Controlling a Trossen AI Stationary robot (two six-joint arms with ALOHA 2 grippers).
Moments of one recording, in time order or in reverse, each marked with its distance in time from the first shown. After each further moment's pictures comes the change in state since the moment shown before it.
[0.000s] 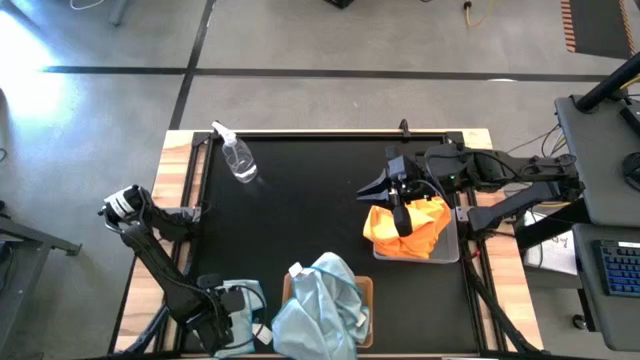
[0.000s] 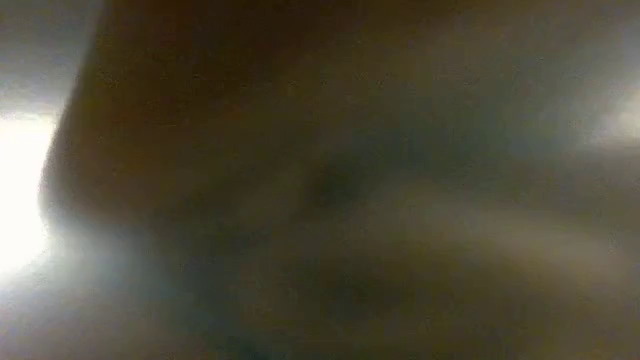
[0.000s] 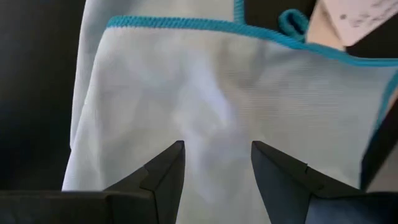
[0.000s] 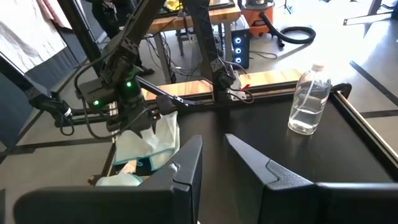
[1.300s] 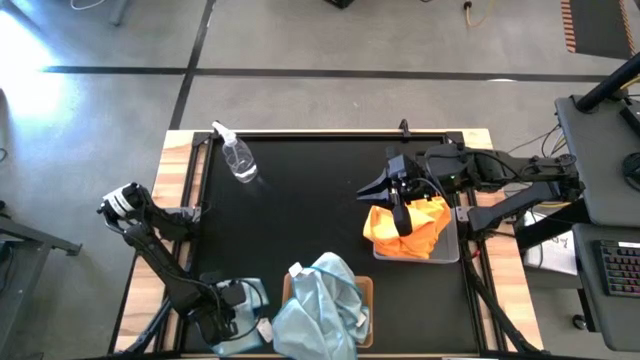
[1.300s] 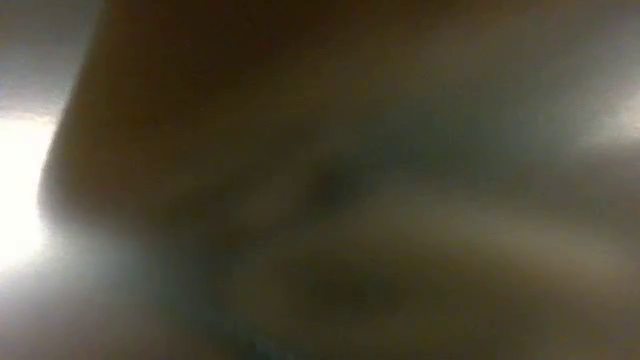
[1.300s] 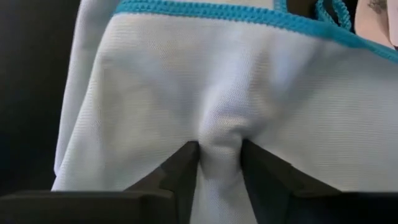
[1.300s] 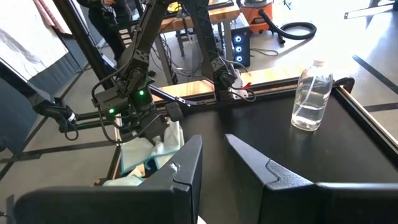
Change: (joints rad) left arm 0.000 -0.002 -0.170 0.201 -0.055 -0.077; right arm 0.000 0.000 0.000 0.000 0.000 0.041
